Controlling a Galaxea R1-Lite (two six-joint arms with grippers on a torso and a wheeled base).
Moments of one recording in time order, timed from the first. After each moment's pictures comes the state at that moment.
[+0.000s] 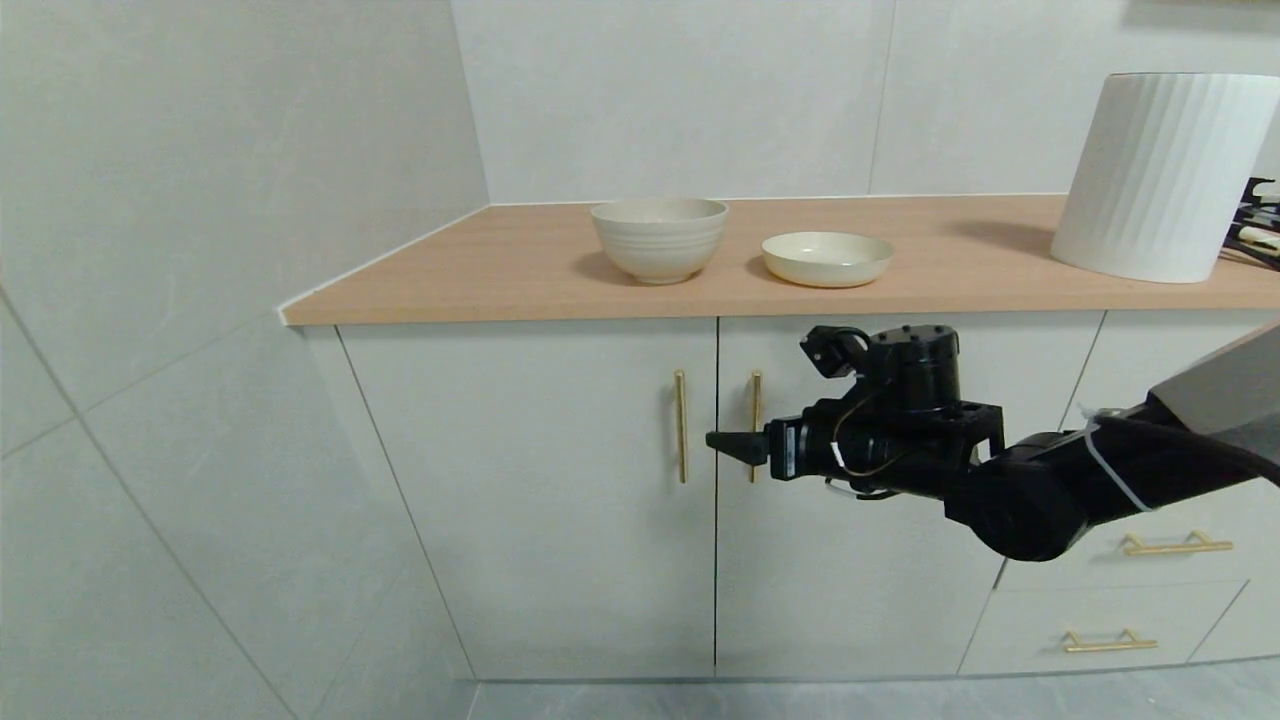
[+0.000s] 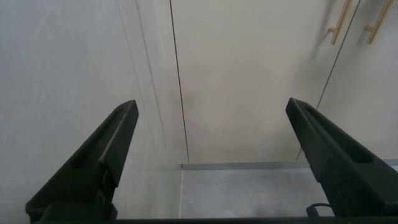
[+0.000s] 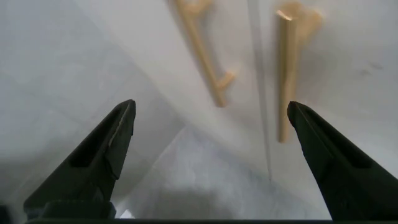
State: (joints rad) left arm 0.00 0.00 0.00 0.00 0.00 0.02; right arm 0.52 2.07 -1.08 -0.67 0.27 0.24
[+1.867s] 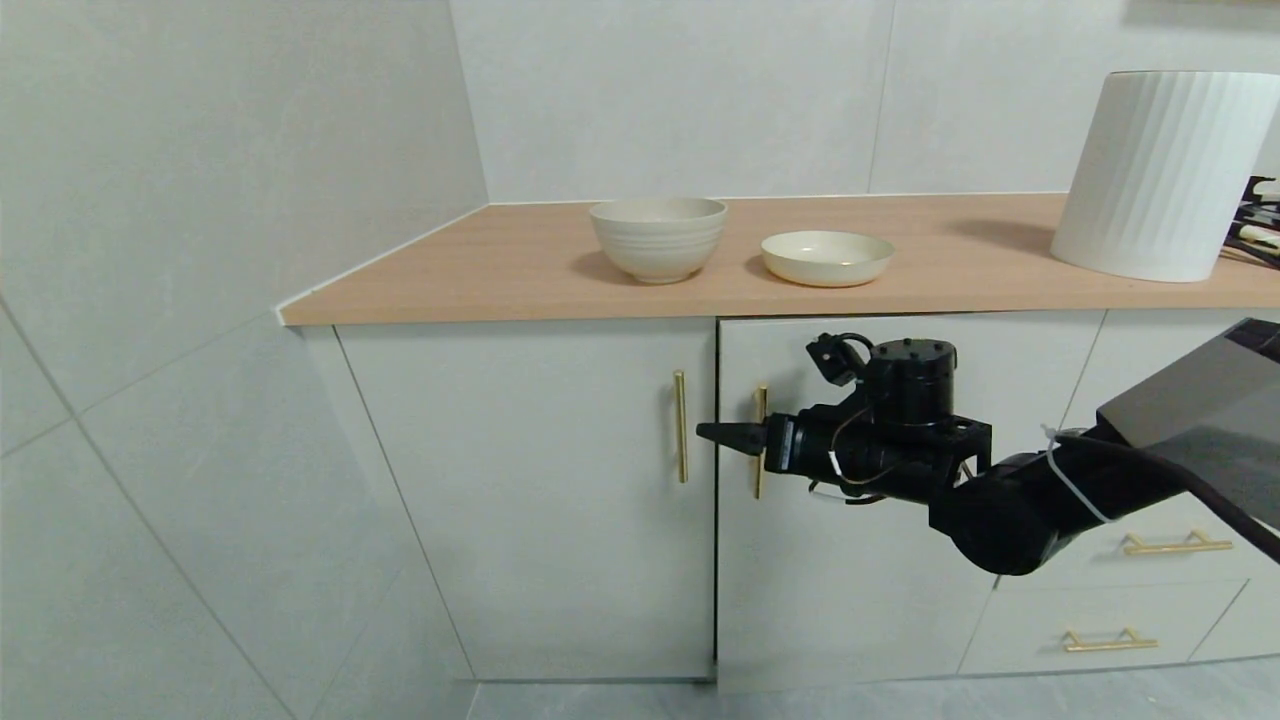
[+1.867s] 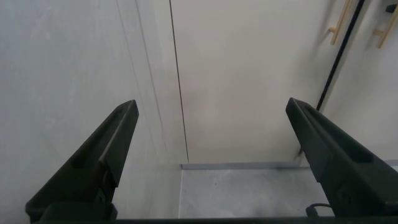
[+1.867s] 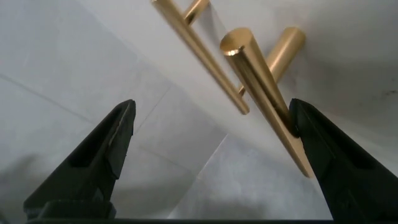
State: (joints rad) left arm 0.00 0.00 0.00 0.00 0.00 0.02; right arm 0.53 2.12 -1.06 -0.85 0.41 0.48
